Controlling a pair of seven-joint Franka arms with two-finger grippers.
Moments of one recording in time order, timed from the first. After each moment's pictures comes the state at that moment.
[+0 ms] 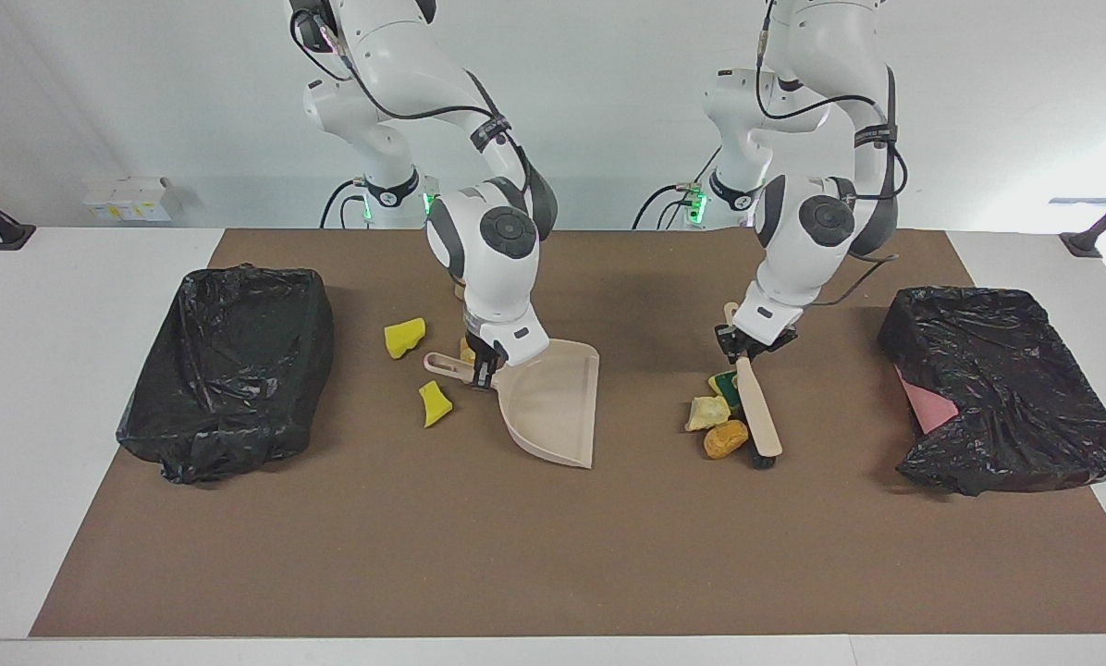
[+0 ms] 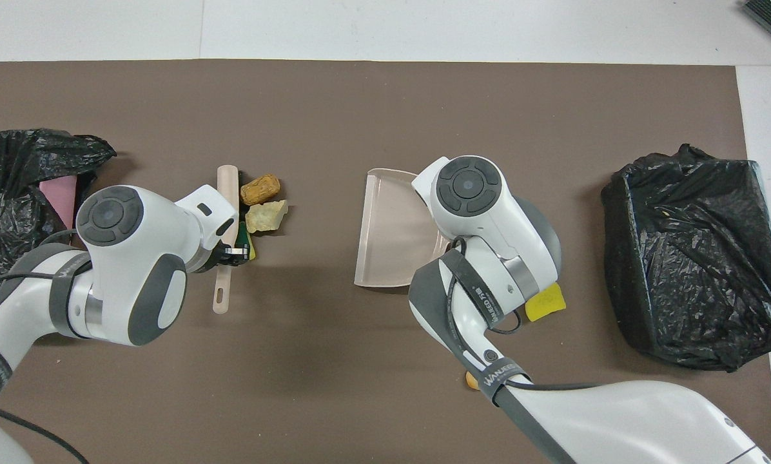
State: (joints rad) left arm -0.33 0.11 0.01 -2.16 -0.05 2.26 -0.20; right arm 0.43 0.38 0.03 -1.76 -0.19 2.05 -0.89
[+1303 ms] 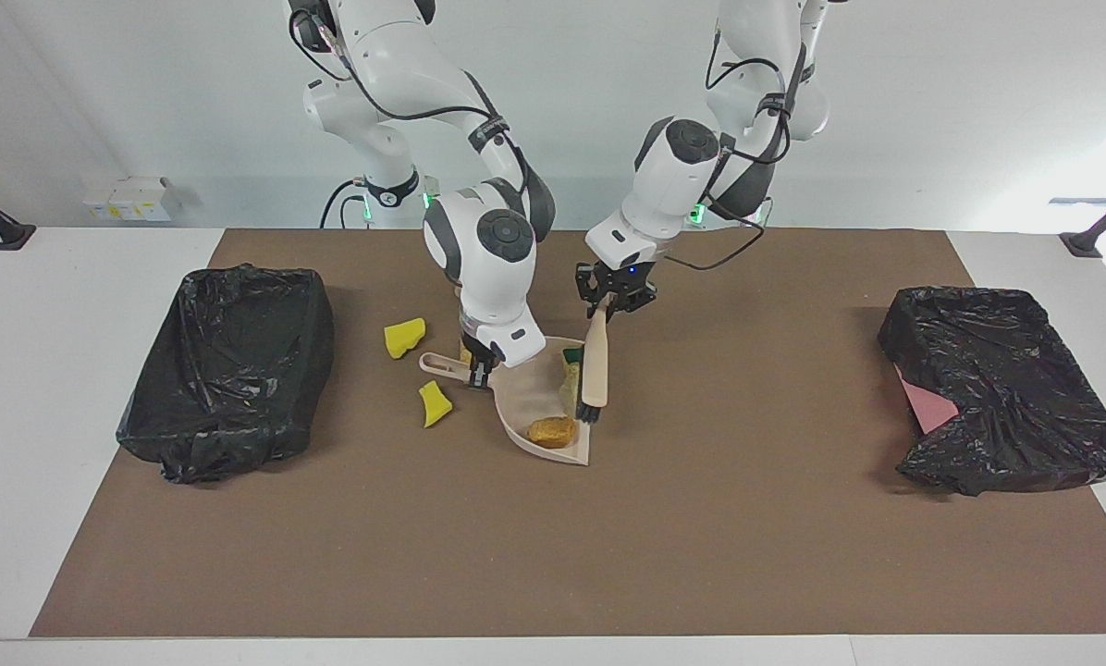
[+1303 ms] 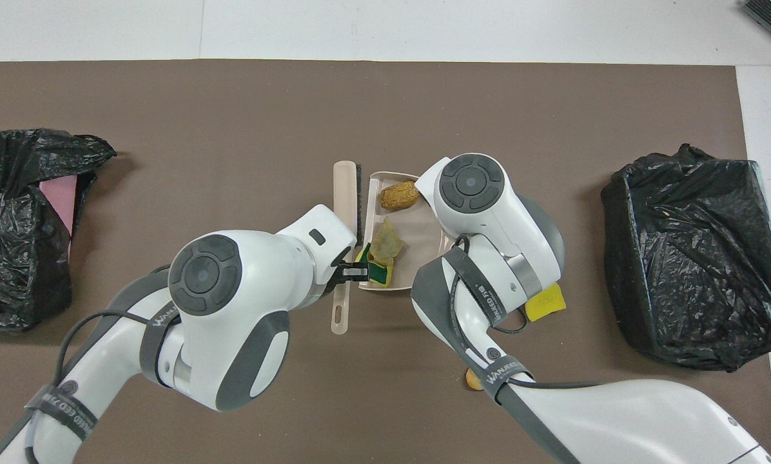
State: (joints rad) left arm -0.61 0.03 0.01 -2.08 -0.28 2.32 -0.39; right arm 0.42 0.37 0.03 -1.76 -0.19 2.02 -0.91
